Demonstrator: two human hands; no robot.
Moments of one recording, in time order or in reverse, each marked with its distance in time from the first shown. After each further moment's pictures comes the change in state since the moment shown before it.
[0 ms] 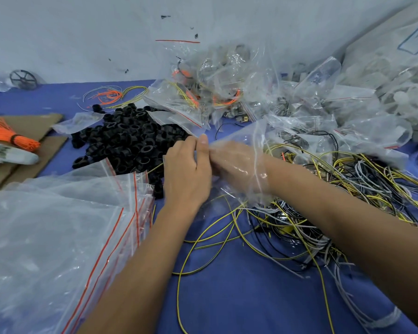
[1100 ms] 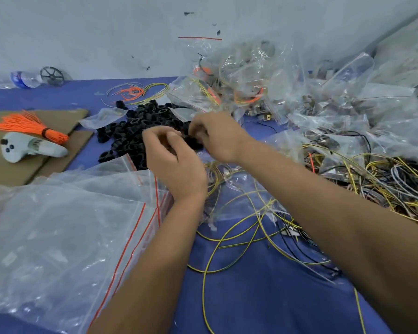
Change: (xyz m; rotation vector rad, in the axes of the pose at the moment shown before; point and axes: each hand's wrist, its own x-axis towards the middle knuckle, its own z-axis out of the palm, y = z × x) left_hand 0.012 -0.008 -0.021 -0.359 0.747 -0.158; right_hand 0.086 -0.044 0.044 -0.895 0.199 -0.349
